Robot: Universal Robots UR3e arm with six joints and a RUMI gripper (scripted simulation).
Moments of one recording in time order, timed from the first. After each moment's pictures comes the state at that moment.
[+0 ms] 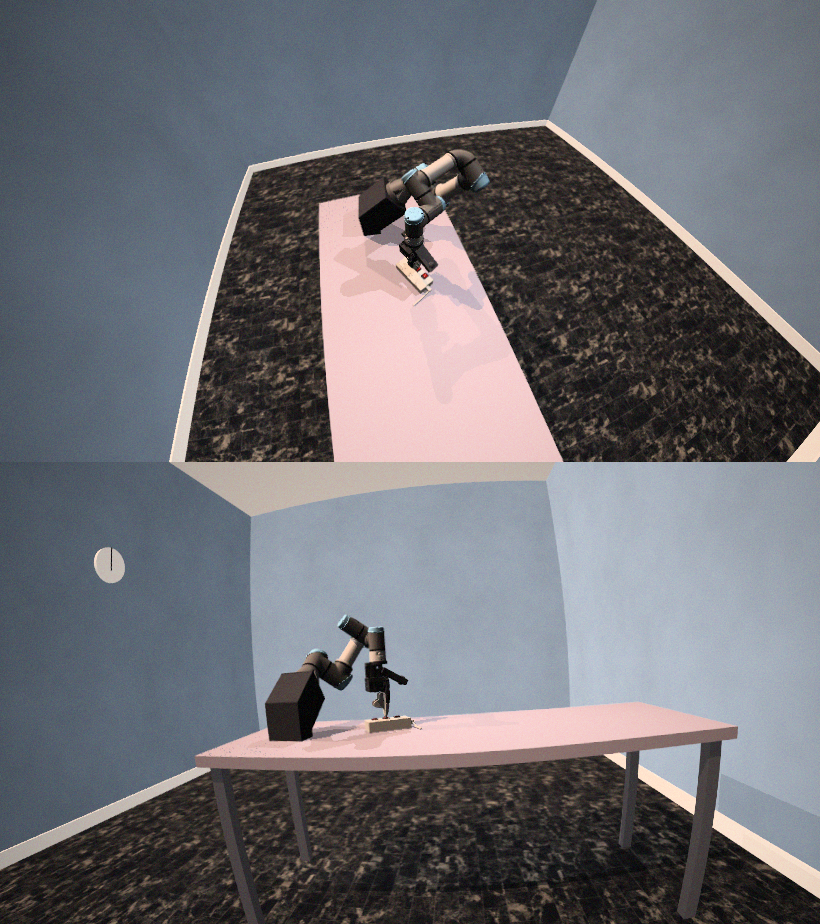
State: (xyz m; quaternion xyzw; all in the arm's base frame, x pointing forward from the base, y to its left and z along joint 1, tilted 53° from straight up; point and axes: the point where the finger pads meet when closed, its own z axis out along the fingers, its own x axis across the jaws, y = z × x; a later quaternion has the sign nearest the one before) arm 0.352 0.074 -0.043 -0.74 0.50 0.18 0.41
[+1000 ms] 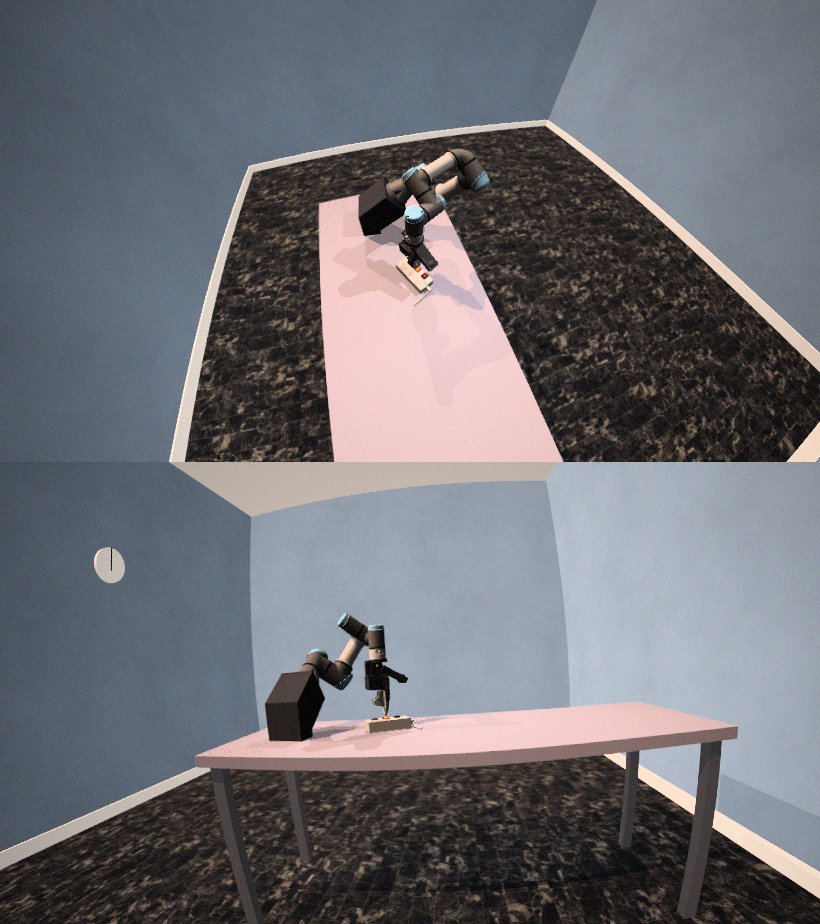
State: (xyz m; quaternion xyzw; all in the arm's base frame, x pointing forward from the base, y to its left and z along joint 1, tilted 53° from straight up) arm 0.351 0.068 -0.038 -0.74 0.50 0.18 0.41
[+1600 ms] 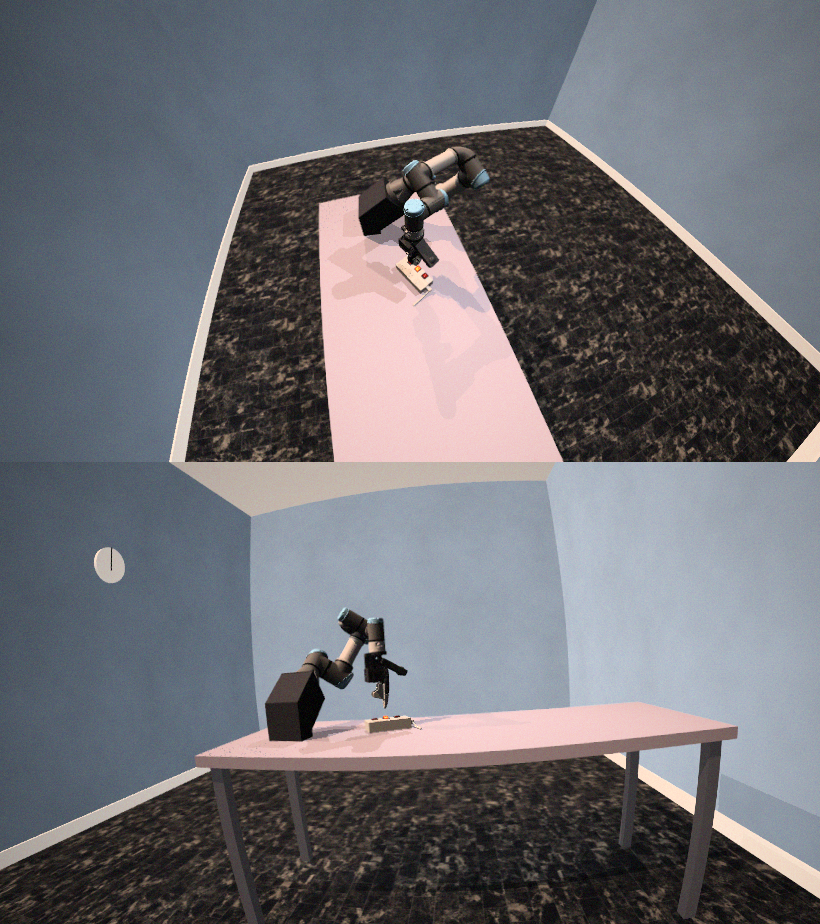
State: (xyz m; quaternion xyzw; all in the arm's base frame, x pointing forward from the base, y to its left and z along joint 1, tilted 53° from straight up) arm 0.347 0.045 -0.020 -0.74 0.50 0.18 0.41
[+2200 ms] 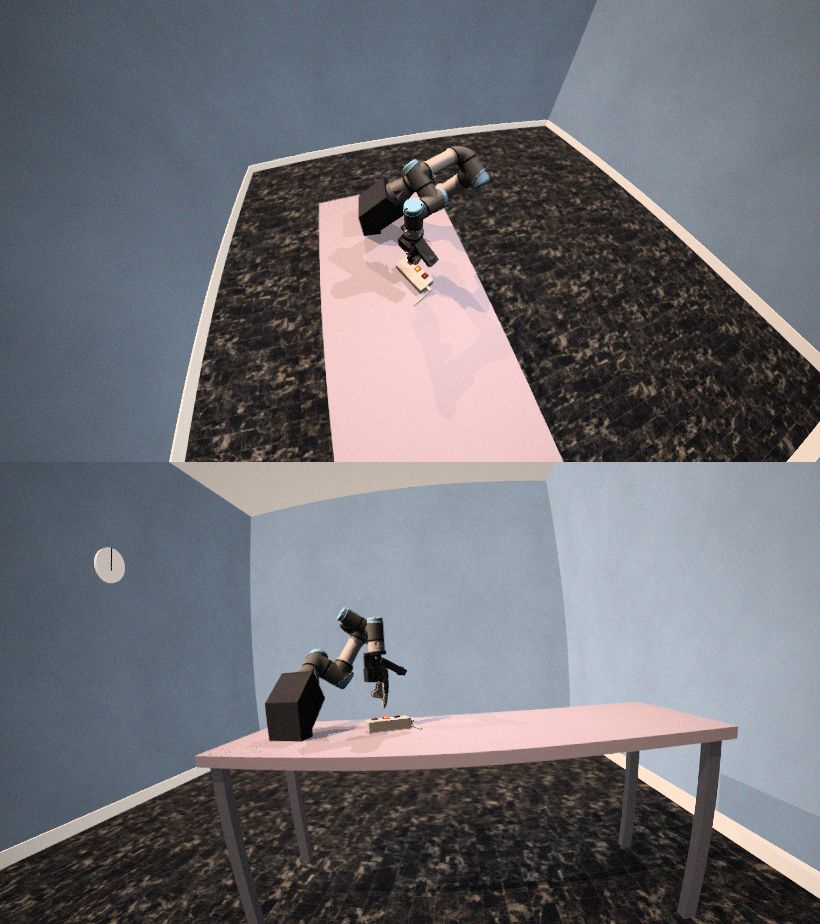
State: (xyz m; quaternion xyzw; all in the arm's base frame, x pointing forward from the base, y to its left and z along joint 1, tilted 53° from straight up) arm 0.345 0.044 -0.021 -0.74 0.50 0.18 0.41
